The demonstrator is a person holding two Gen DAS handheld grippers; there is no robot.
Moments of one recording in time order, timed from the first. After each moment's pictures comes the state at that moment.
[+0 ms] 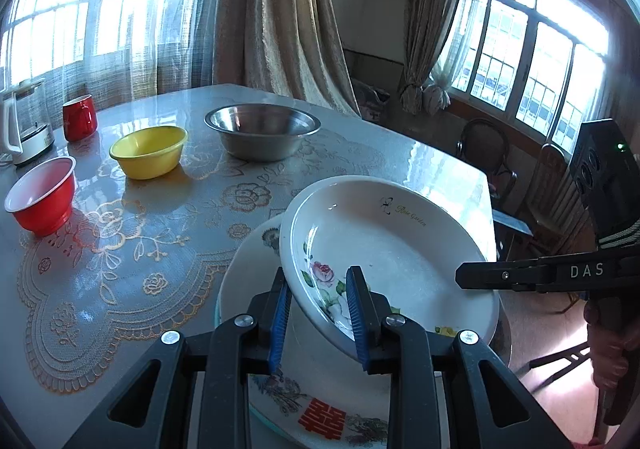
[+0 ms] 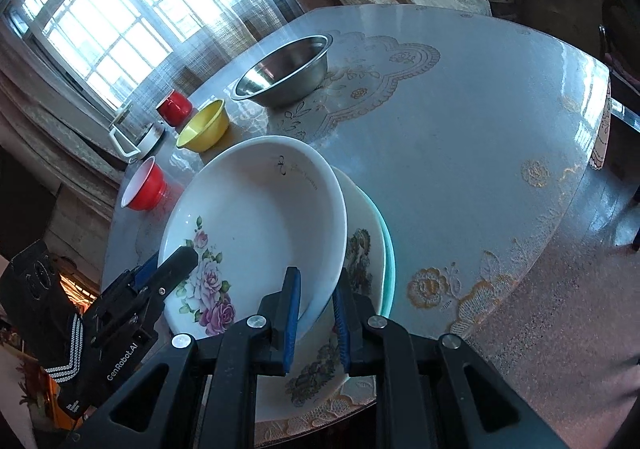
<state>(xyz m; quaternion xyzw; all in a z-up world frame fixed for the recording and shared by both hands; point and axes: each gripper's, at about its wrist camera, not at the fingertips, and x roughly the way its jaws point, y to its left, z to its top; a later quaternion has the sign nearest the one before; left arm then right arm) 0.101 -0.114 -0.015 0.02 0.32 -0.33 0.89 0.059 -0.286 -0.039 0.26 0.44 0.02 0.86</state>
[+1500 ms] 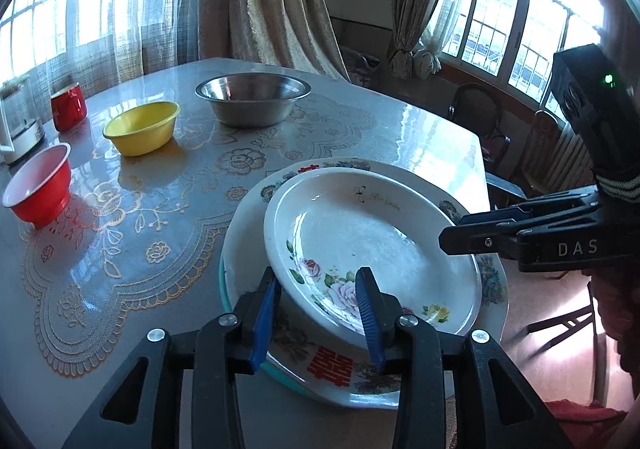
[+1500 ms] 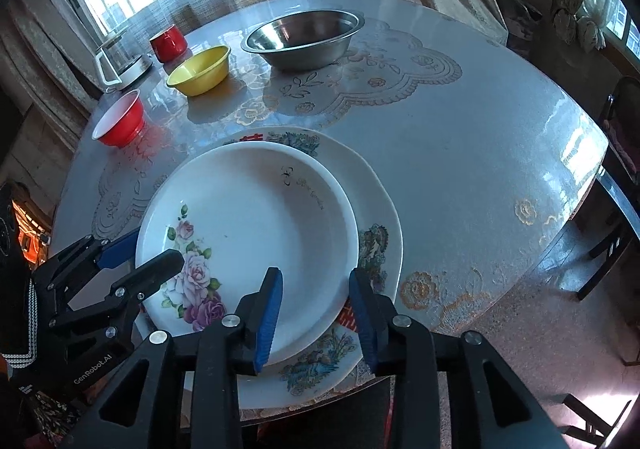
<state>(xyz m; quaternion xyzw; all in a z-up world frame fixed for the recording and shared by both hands) 0.091 -0.107 -0.020 0.07 0.36 -0.35 0.86 0.076 -0.251 -0.026 0.12 0.50 0.00 0.86</state>
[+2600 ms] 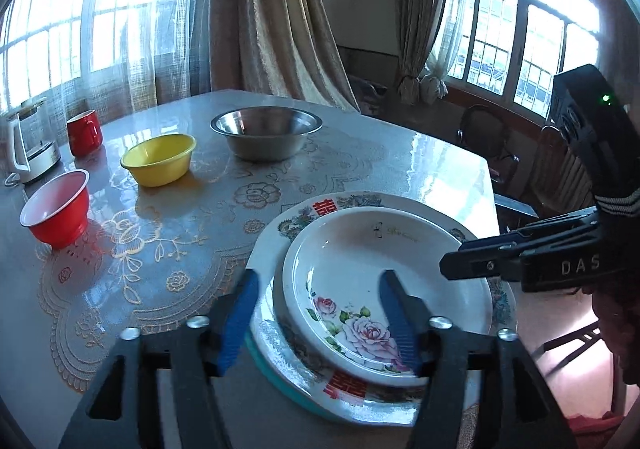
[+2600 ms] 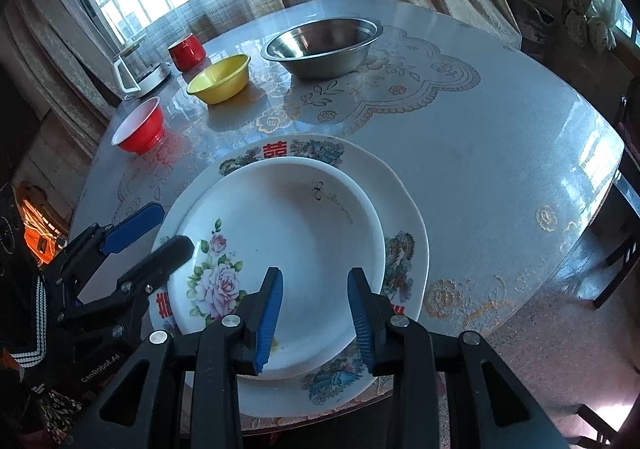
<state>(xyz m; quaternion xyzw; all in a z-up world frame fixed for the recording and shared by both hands) 0.088 -0.100 -0.014 0.05 0.31 -0.33 0.89 0.072 -0.248 -0.026 0.14 0.48 0.03 0.87</state>
